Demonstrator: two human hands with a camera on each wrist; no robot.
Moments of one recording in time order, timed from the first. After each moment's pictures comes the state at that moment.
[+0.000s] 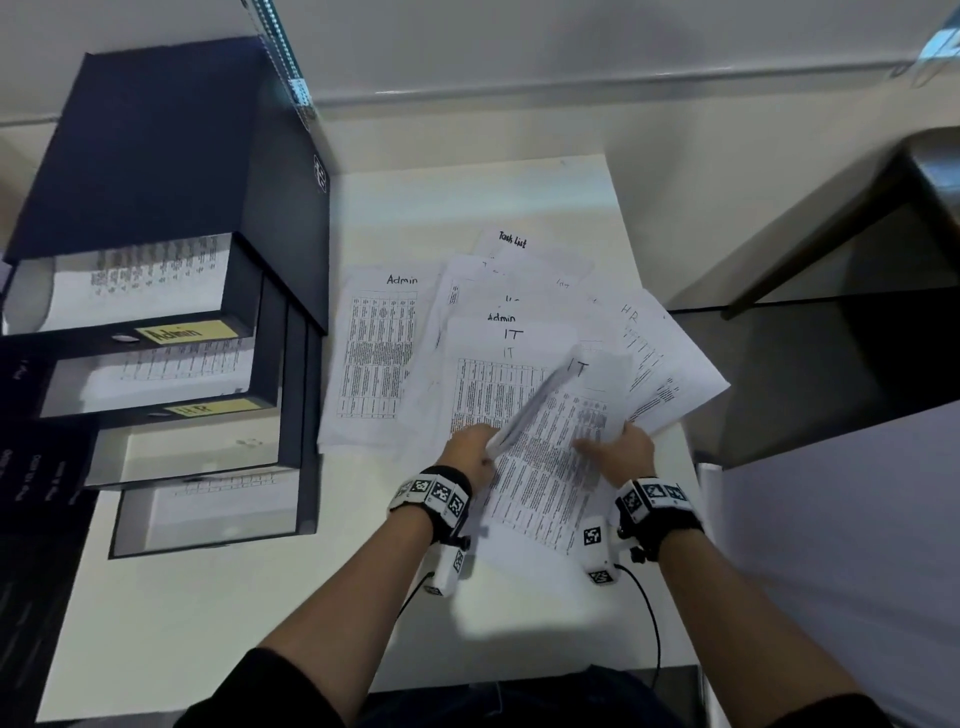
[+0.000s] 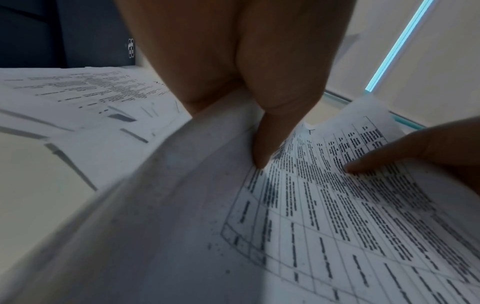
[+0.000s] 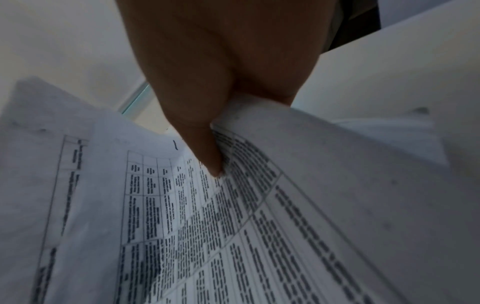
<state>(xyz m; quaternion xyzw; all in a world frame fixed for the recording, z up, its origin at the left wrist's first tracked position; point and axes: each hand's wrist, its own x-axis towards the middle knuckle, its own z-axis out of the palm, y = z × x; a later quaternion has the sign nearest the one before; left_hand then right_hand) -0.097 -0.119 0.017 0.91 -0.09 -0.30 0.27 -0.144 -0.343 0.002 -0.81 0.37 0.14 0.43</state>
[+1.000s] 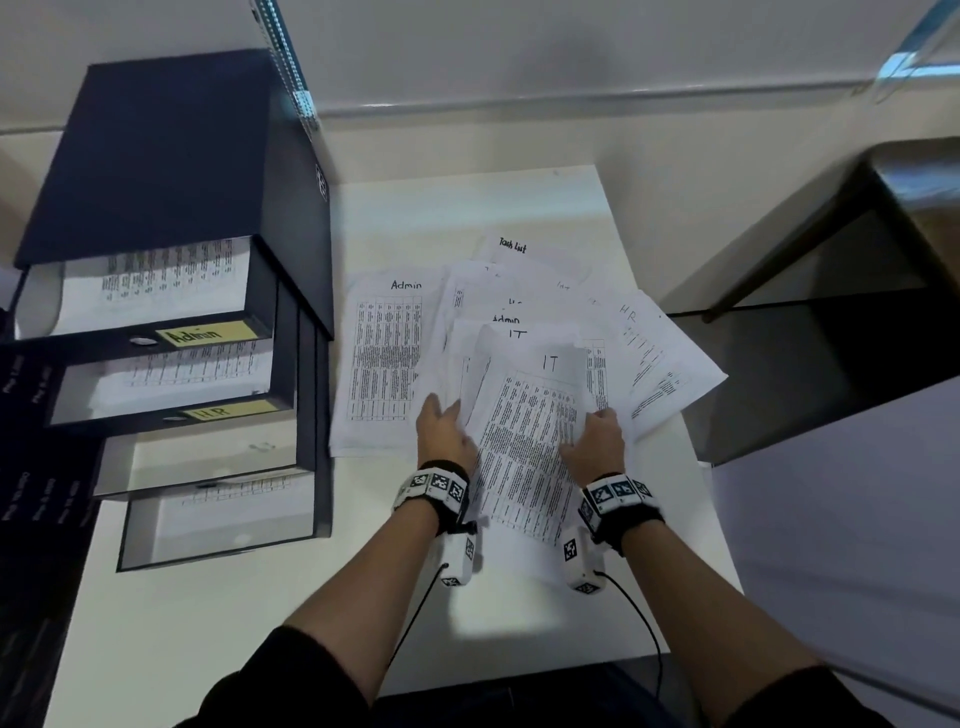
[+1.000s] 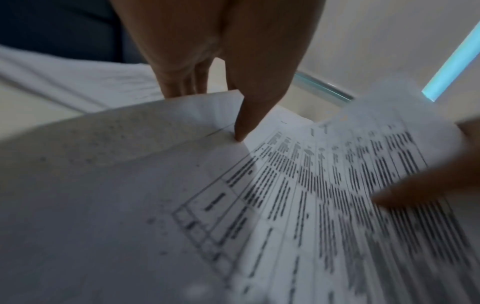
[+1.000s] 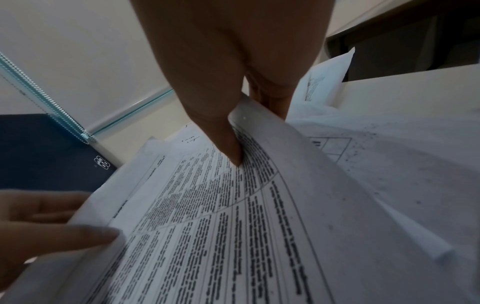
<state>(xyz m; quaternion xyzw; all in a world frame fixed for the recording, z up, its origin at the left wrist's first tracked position) -0.087 -0.078 -0.013 0.95 -0.01 -0.13 0.30 -0.141 -0.275 0.021 -0.91 0.27 0.07 0.29</state>
